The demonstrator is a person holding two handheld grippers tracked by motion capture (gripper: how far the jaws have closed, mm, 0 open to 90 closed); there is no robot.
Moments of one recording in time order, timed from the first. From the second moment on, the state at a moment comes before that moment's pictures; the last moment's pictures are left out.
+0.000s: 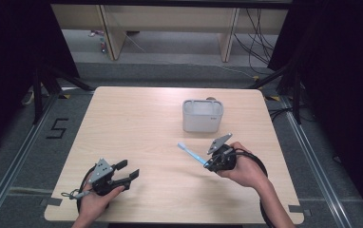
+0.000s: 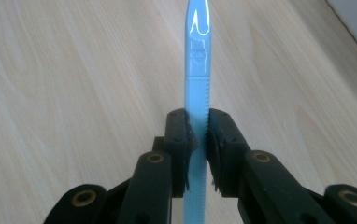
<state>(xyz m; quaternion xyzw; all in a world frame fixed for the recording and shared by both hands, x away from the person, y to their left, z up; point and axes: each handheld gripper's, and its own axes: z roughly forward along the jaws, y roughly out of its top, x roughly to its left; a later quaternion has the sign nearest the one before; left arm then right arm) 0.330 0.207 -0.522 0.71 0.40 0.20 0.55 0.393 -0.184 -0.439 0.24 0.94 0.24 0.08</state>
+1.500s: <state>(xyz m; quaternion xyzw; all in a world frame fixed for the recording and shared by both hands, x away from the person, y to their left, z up) 0.330 0.207 -0.522 0.71 0.40 0.19 0.55 0.391 -0.188 -0.448 0.28 0.87 0.37 0.16</state>
